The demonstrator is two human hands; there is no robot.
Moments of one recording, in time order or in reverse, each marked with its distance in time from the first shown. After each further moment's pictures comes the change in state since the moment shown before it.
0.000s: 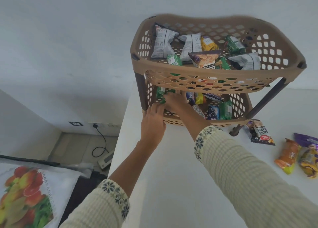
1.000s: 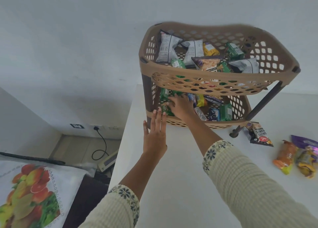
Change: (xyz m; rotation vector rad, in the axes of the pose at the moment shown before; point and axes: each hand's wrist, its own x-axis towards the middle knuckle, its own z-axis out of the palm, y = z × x) left_hand -0.048 -0.016 0.024 0.349 -0.284 -0.019; right_hand -0.028 0.007 0.015 0.384 0.185 0.107
